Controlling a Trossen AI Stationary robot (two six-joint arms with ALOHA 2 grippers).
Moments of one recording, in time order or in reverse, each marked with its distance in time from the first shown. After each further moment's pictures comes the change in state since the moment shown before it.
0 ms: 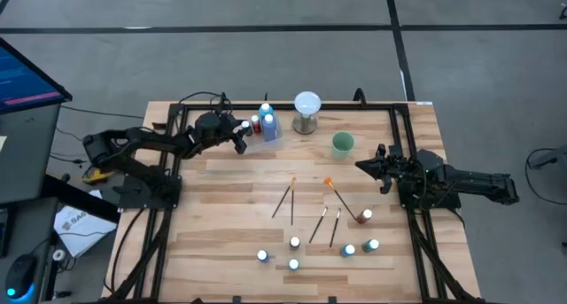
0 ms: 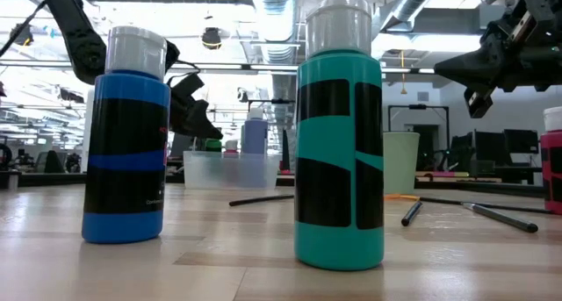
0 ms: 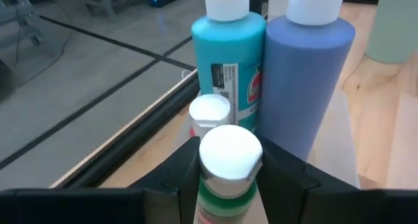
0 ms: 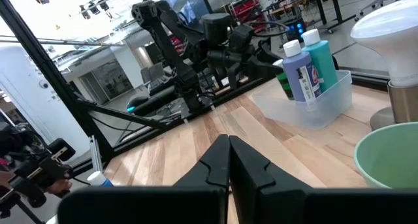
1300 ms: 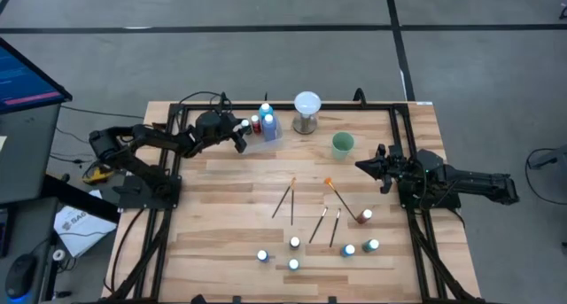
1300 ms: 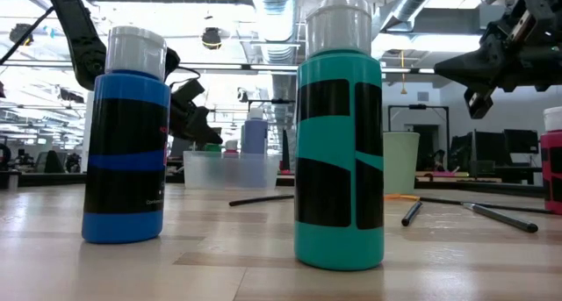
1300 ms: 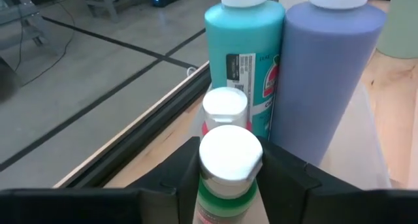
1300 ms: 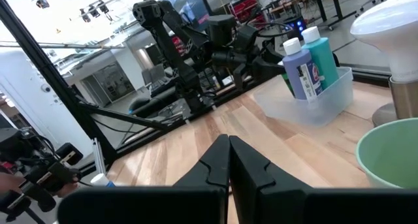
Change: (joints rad) left arm 0.037 0.062 -0.001 0.065 0.036 0.018; right arm 0.000 0.000 0.000 0.000 0.000 0.026
